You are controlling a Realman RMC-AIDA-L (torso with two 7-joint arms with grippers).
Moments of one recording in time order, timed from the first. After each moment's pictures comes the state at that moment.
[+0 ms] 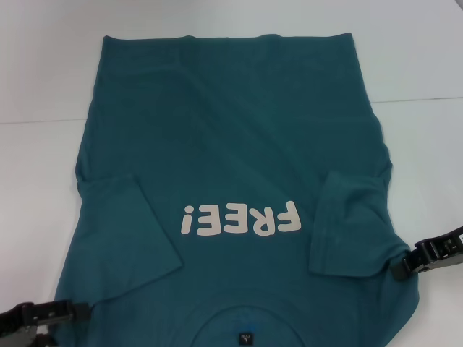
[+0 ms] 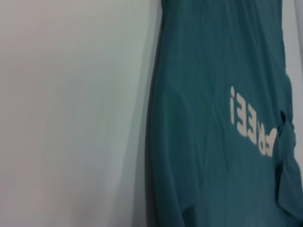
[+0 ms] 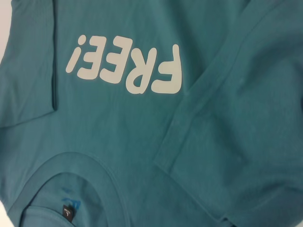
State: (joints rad) left arm -0.46 -2.06 0.29 0.73 2.55 1.67 -2.37; right arm 0.67 1.92 -0.74 -0.73 -2.55 -1.64 2.41
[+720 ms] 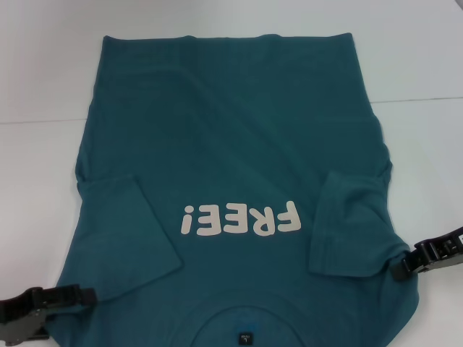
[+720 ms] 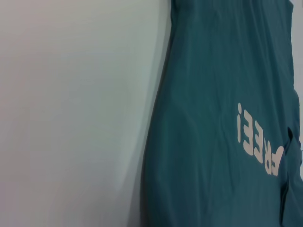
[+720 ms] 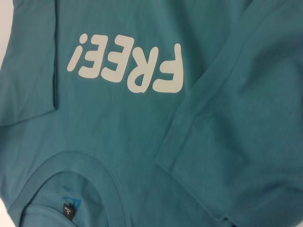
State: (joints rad) left arm -0.49 -2.06 0.28 0.70 2.56 1.61 -2.41; right arm 0.67 1.92 -0.74 -0.73 -2.55 -1.64 2.41
